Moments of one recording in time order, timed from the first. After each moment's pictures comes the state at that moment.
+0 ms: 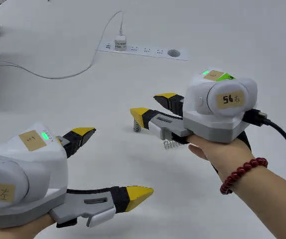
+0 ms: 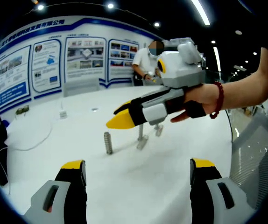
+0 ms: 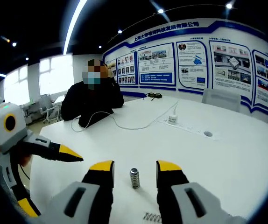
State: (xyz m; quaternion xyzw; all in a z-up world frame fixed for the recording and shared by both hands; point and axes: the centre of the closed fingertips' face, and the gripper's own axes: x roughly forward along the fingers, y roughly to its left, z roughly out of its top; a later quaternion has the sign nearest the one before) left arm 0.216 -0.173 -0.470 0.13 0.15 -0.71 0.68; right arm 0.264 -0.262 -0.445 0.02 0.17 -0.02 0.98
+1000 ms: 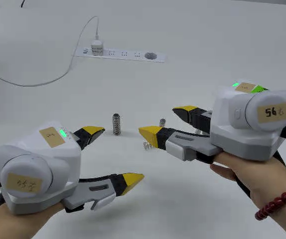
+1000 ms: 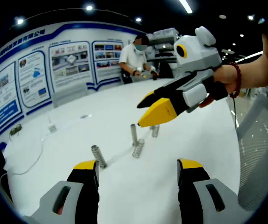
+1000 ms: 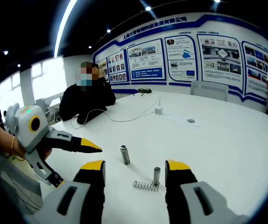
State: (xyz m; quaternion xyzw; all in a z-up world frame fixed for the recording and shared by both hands) left arm 0.204 -0.213 -0.480 0.19 0.11 -0.73 0.65; right arm 0.188 -0.281 -0.442 0.06 0.19 -0.05 0.98
